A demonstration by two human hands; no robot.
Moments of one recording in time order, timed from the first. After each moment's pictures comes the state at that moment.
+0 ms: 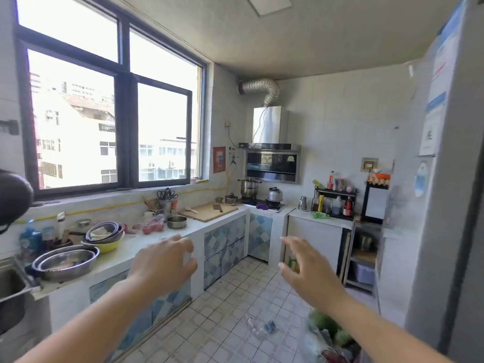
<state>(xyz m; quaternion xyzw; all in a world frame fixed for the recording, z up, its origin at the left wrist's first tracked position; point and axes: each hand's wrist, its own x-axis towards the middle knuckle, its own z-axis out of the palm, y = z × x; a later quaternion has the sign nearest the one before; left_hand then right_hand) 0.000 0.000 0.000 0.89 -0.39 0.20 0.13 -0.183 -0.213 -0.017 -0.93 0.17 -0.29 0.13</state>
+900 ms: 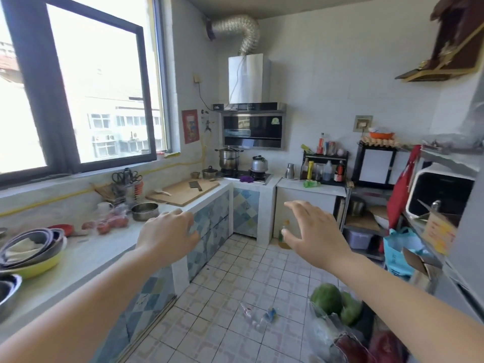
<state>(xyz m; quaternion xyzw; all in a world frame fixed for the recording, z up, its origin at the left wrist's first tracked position) 0.344 -0.247 -0.038 0.86 -0.46 0.18 0.12 0.121 -0.426 -0.041 -0.92 0.27 -0.27 0.01</state>
